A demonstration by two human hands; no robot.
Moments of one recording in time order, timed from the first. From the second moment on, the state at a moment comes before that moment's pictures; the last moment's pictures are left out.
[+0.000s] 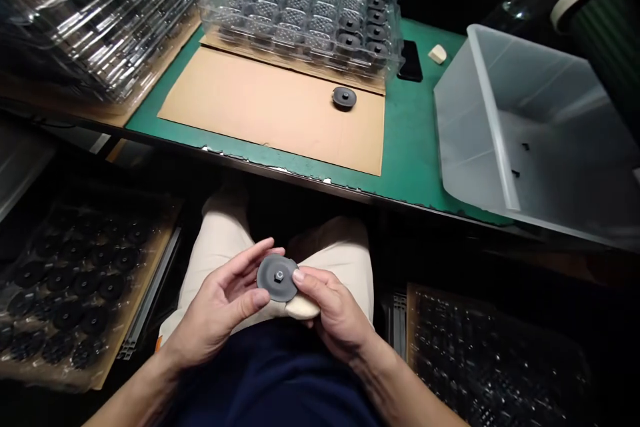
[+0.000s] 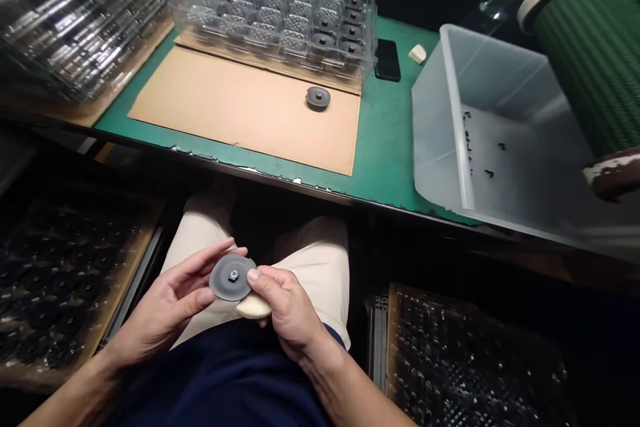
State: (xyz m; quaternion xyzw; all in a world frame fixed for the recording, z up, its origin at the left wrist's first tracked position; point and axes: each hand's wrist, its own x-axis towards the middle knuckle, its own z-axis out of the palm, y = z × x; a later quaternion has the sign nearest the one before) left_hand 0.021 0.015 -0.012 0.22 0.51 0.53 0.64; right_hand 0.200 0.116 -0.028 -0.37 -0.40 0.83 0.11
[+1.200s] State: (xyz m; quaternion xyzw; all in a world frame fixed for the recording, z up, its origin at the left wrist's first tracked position) left_hand 0.033 0.020 0.020 0.14 0.49 0.63 0.59; right_hand 0.204 0.141 0.049 -0.28 -0.79 0.52 0.19
